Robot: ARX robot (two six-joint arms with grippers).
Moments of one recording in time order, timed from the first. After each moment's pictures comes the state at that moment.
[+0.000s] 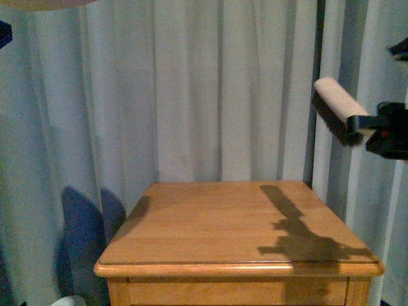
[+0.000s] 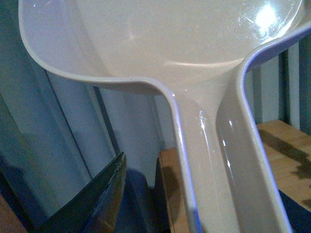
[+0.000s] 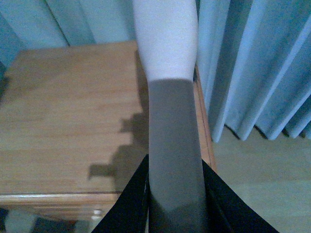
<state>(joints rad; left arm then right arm) -0.31 0.94 0.61 0.53 -0.10 0.31 0.25 1.38 0.95 0.18 0.15 0.11</state>
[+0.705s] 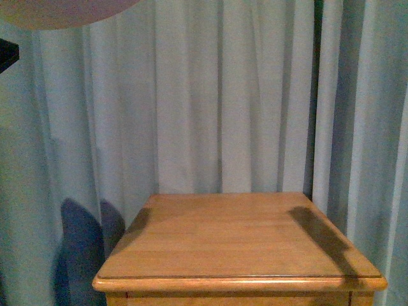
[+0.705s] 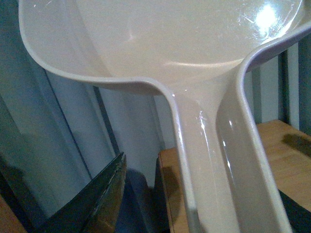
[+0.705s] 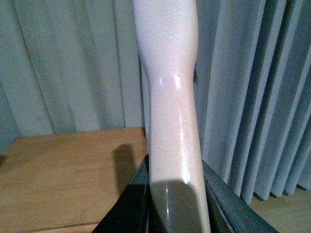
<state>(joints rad) -0.31 0.94 0.61 0.53 -0.10 0.31 0.26 0.71 0.61 0.18 0.35 0.03</state>
